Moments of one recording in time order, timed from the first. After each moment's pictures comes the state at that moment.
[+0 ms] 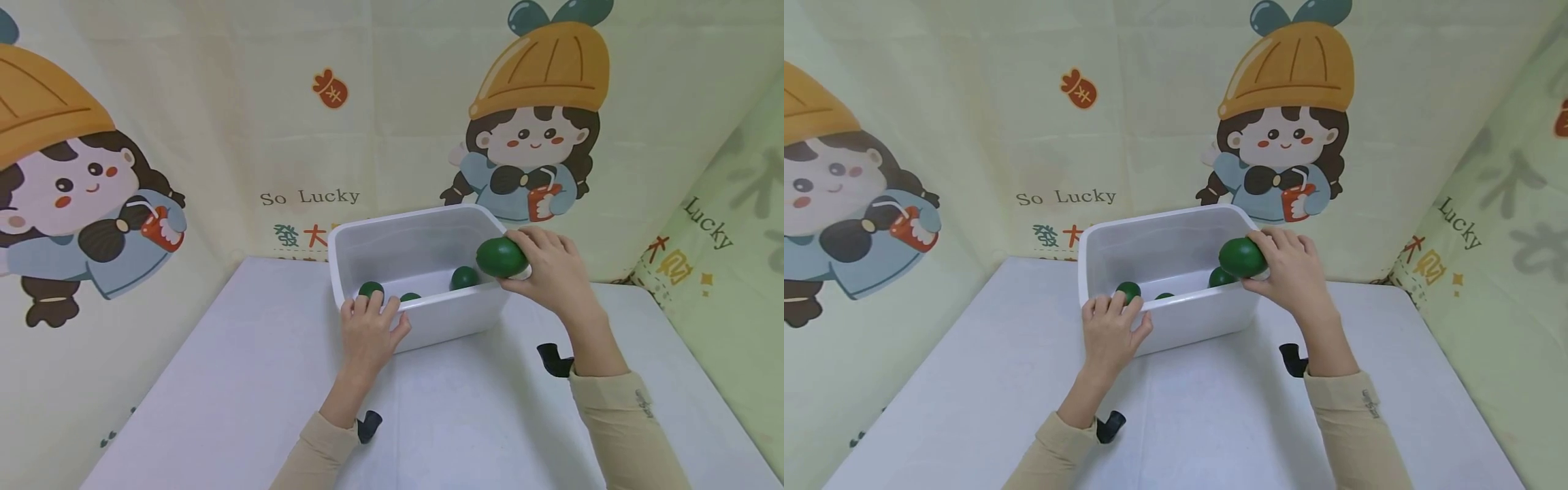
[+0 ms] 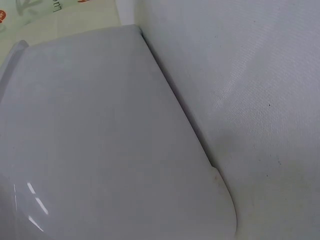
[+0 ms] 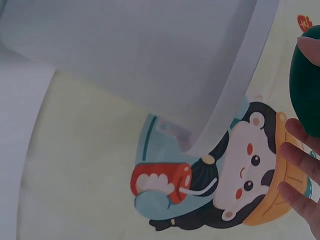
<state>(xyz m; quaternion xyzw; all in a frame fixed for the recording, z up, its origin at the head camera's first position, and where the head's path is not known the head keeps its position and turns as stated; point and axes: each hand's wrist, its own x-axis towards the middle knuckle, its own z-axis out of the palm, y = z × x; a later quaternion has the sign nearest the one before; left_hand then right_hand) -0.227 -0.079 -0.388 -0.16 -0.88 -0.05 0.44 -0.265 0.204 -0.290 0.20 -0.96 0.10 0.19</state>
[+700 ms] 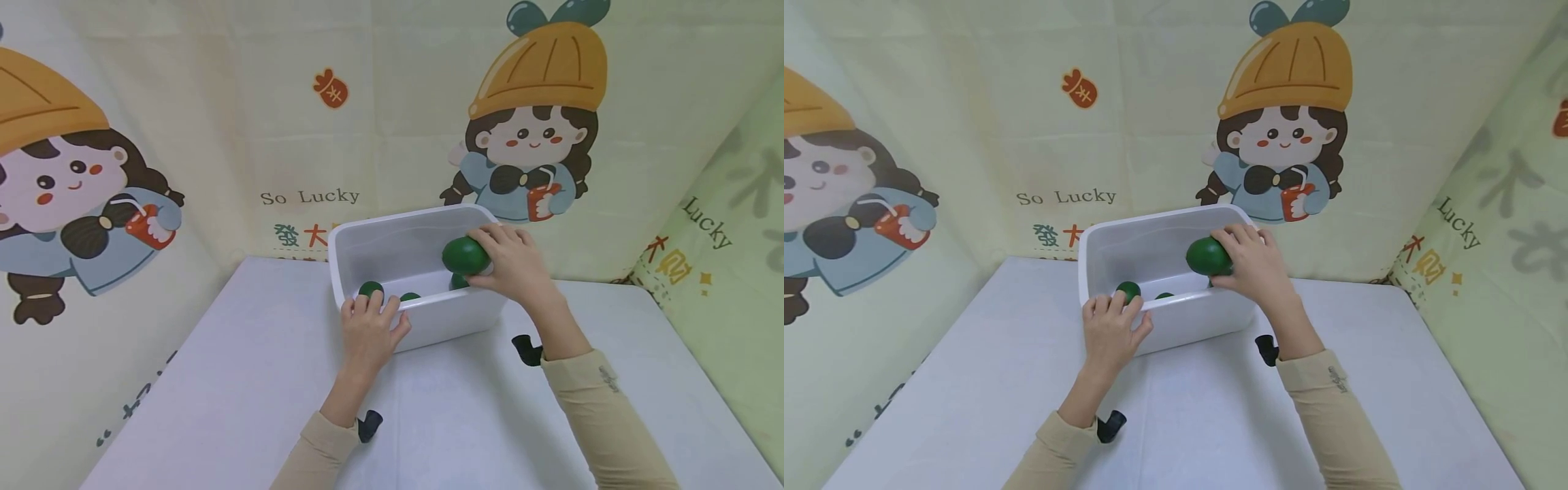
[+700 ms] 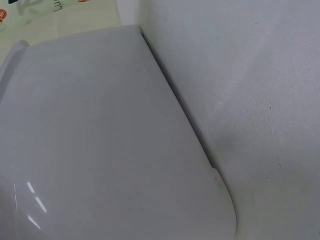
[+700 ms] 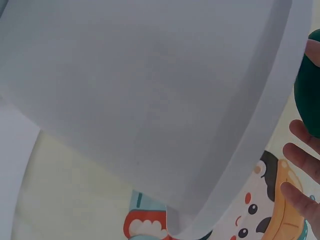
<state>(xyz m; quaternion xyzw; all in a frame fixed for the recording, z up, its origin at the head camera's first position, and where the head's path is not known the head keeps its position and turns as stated) -0.224 -0.078 -0.386 -0.16 -0.89 -0.05 0.43 -0.286 0.165 -0.293 0.24 -0.95 0.07 0.16</state>
